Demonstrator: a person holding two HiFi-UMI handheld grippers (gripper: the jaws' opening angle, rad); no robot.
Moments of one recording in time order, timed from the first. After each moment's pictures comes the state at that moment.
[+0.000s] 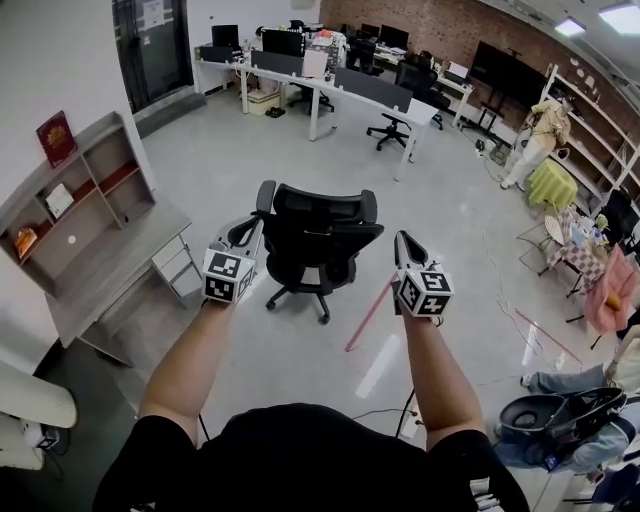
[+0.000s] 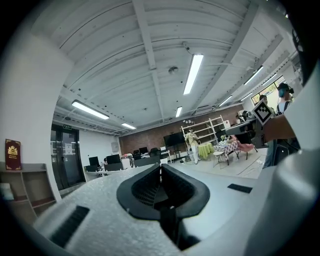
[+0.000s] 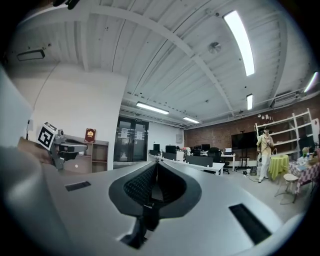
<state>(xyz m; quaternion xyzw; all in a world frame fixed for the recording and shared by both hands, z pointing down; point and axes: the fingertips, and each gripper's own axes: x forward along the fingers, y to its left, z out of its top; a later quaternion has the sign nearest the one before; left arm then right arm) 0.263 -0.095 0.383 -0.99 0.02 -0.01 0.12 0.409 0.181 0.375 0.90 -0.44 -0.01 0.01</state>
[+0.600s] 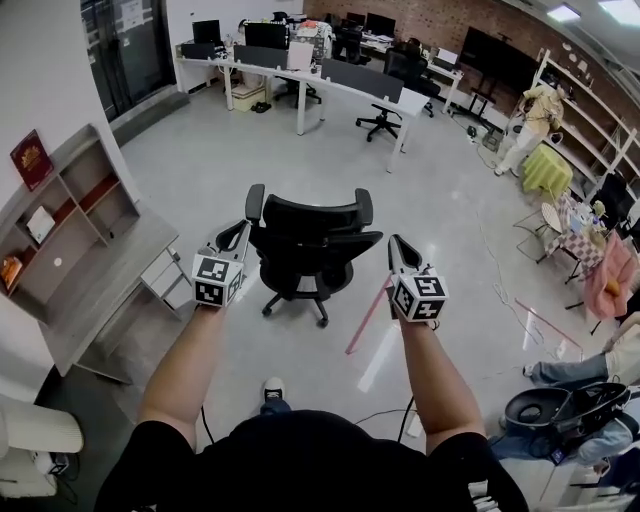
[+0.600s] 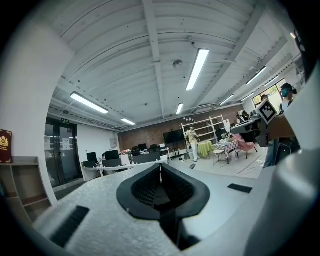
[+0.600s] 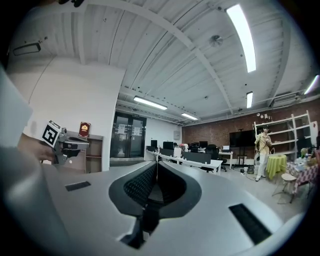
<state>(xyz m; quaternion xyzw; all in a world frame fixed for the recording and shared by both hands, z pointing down) 0.329 -0.165 0.411 -0.99 0.01 -0.03 0.11 0.462 0.132 0.402 0.90 -0.42 0.01 0.03</state>
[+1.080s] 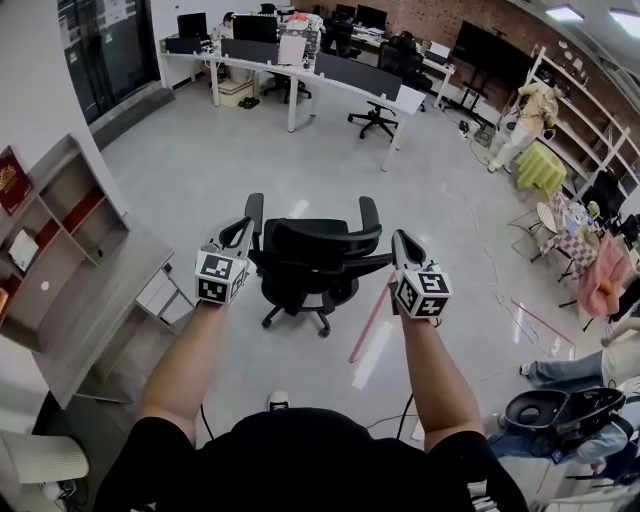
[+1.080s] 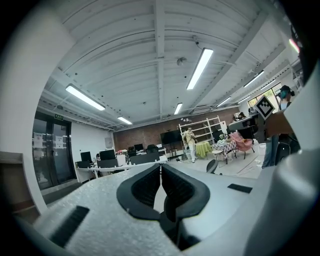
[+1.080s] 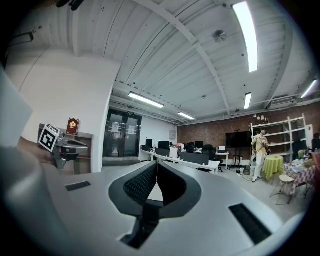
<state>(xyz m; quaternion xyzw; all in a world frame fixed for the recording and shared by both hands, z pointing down) 0.420 -0.272 0.424 -0.99 -0.02 -0.02 0.10 0.536 0.029 0.396 0.92 -0.39 0.01 0.03</state>
